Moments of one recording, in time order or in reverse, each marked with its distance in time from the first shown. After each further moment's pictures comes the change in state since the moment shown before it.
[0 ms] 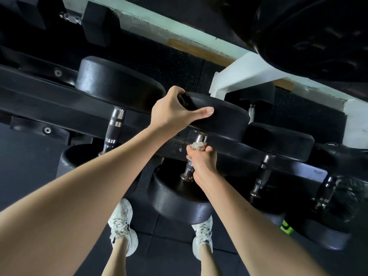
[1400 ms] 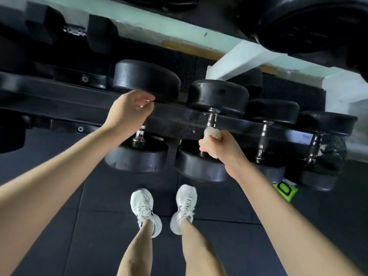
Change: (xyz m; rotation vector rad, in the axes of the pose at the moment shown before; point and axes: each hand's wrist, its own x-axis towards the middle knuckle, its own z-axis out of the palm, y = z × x) left_hand -0.077 -0.063 -0.142 -0.046 -0.054 0.071; right_hand -0.123 -0.018 -0.024 -0.347 -0.244 -0.210
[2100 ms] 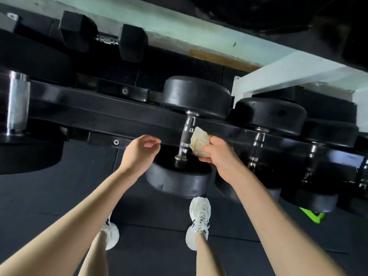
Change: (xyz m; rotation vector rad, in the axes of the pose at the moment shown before) left_hand 0.013 -0.120 -0.047 -0.027 -0.009 -0.226; right_hand 0.051 -0.042 0.130 0.161 -0.055 0.064
